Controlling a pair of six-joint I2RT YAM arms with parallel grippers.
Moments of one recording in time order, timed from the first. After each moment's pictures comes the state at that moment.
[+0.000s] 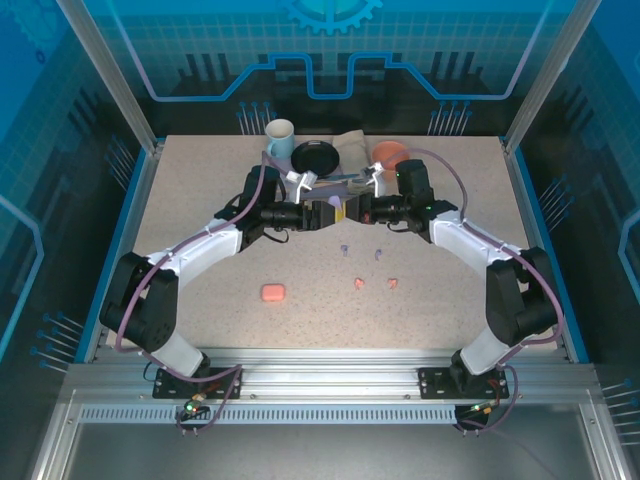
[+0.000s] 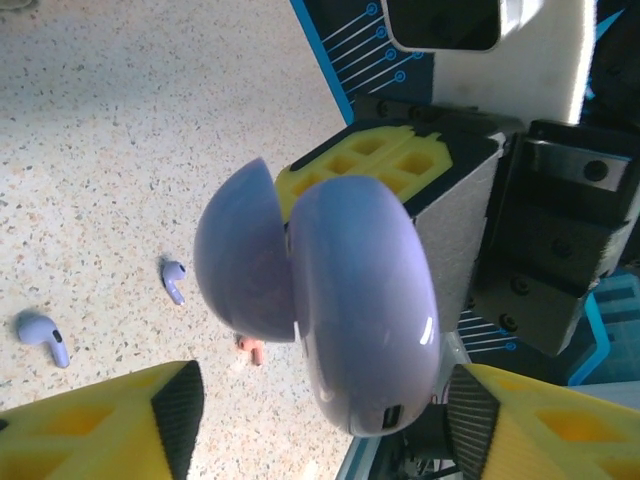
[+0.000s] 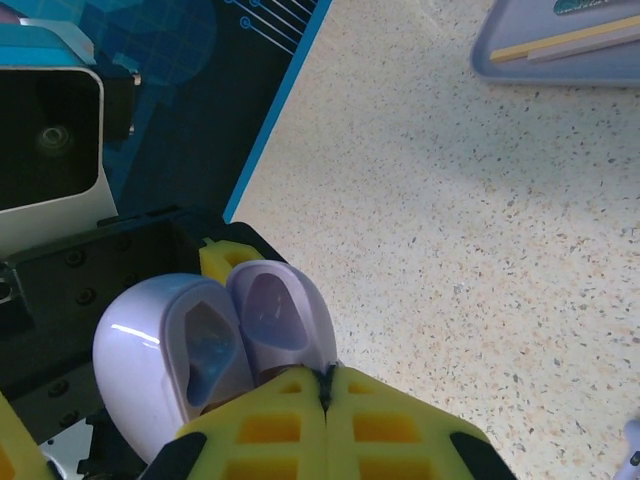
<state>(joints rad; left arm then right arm) -0.41 1.59 1.07 0.00 0.81 -0.62 0.35 1.61 1.11 -0.11 -0.80 0.49</state>
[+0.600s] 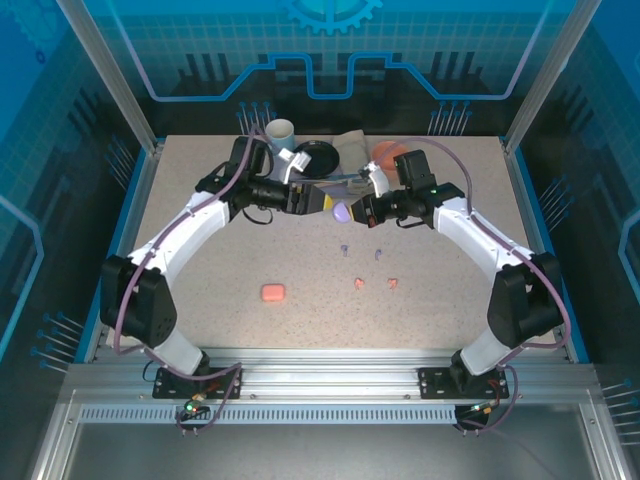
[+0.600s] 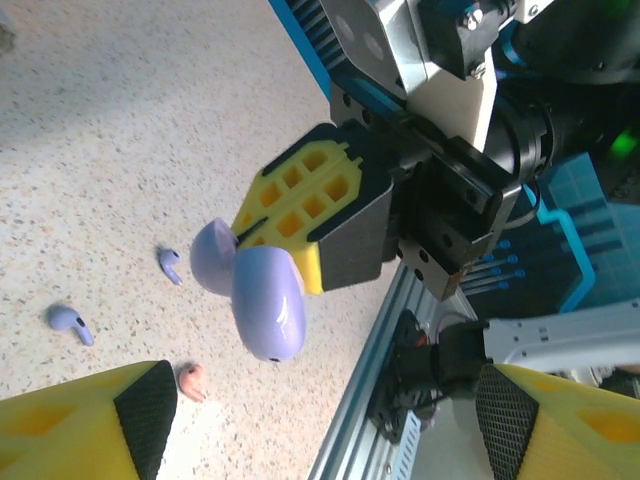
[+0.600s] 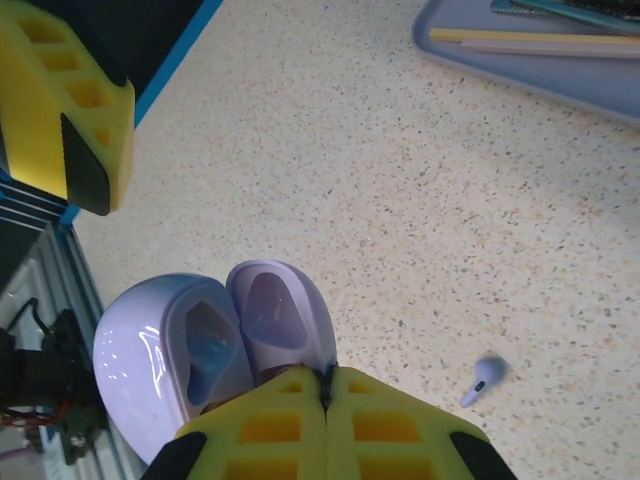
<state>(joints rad) -0.32 1.63 1.40 -0.53 0.97 -0.29 0.36 1.60 1.28 -0.53 -0.65 0.06</state>
